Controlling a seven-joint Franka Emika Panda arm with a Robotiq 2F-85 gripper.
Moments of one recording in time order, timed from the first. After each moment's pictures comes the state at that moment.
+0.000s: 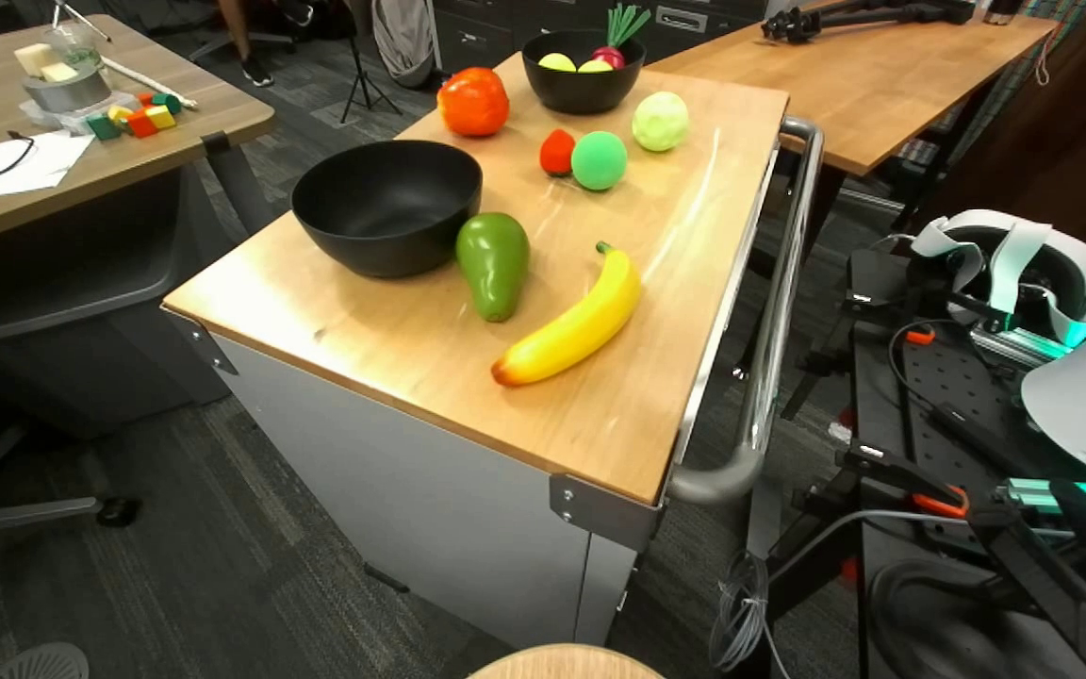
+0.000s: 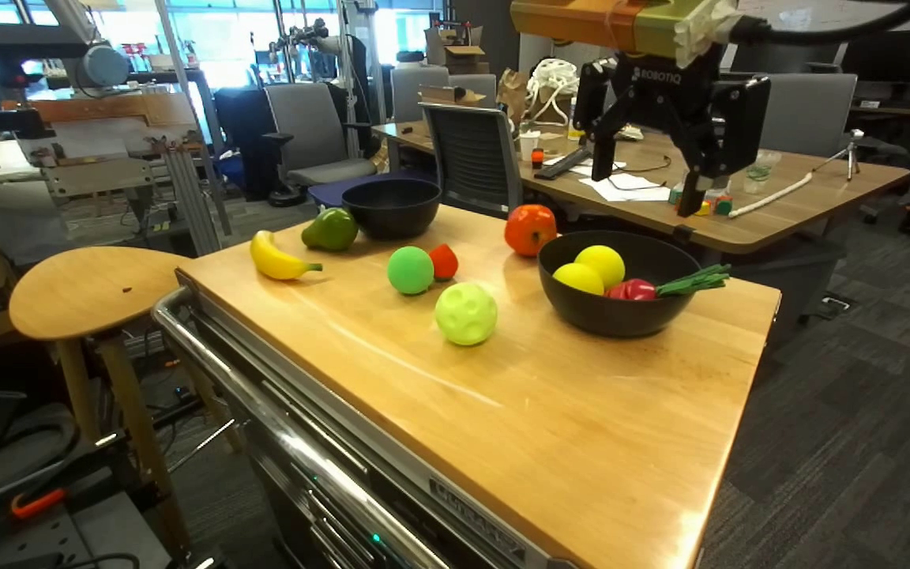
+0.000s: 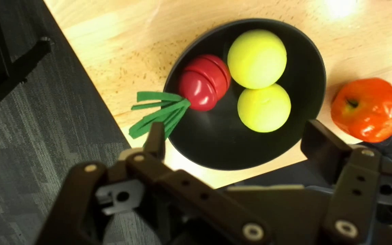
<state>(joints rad) -0.29 0.24 -0.21 -1.79 0.17 2.16 -0.25</state>
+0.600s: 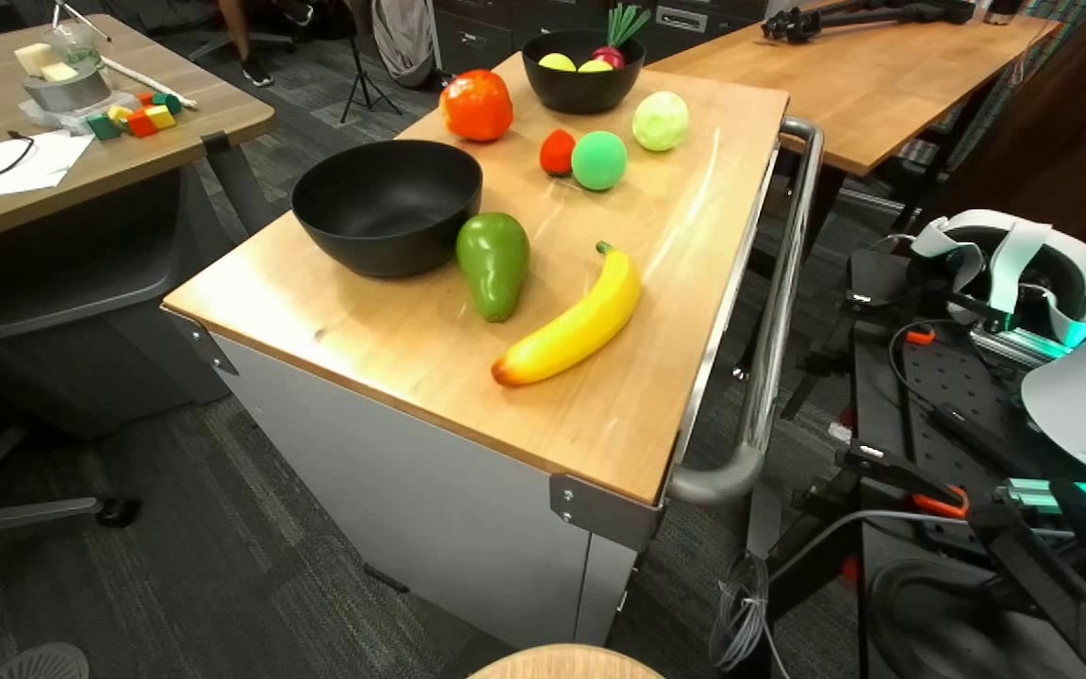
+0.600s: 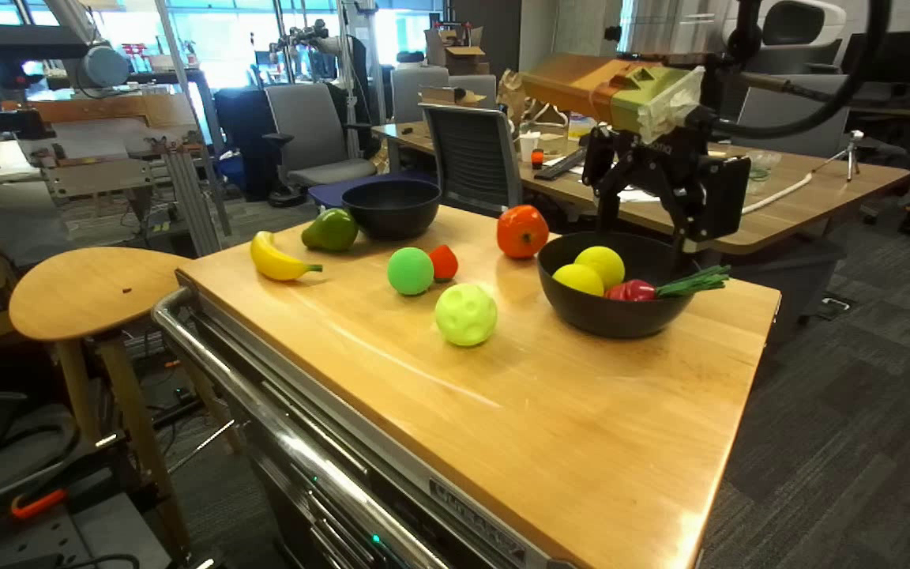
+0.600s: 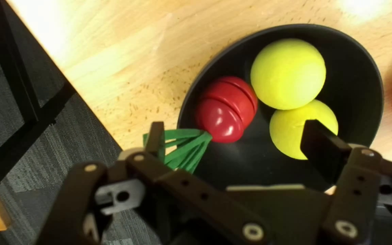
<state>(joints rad) -0.29 0.36 -0.21 -1.74 0.12 2.15 -0.06</state>
